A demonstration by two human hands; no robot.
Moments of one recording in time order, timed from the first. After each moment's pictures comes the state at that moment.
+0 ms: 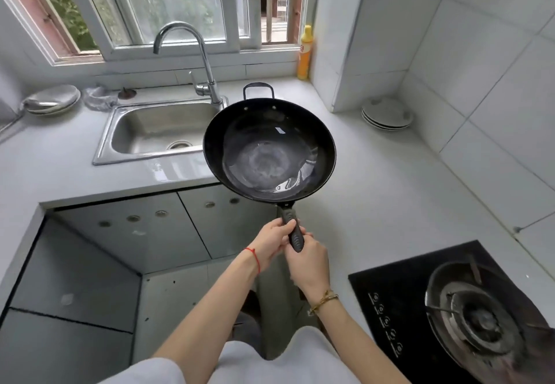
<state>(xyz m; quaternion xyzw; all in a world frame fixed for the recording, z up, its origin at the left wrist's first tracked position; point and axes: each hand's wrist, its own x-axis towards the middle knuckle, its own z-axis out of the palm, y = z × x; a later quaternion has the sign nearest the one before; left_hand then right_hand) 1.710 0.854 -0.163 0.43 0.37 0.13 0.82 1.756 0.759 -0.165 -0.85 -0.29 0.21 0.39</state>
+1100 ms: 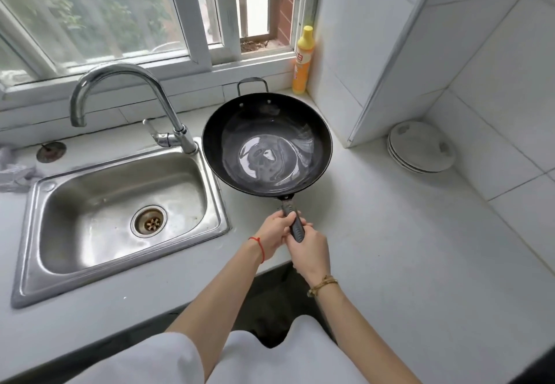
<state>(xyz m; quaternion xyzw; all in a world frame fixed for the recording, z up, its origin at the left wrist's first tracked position) 1.892 1.190 -0.199 0.40 0.36 0.03 0.84 1.925 1.090 -0.194 -0.88 -0.19 0.23 0.37</state>
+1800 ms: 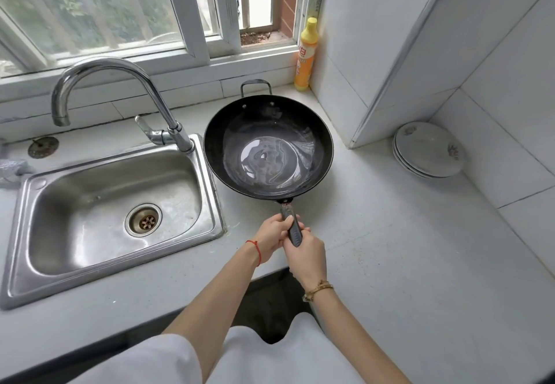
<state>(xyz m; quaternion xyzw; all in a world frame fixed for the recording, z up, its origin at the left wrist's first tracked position) 1.907 1.198 -0.219 0.41 0.38 0.01 0.83 1.941 1.095 -0.215 -0.88 -0.20 0.23 0.37</state>
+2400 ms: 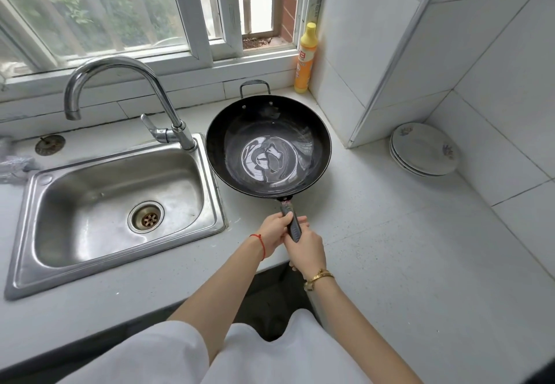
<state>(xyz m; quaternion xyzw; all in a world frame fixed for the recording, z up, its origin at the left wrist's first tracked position) 1.905 1.187 -0.210 0.41 0.40 0.01 0.82 1.942 1.093 -0.217 -0.89 -0.20 0.28 0.31</state>
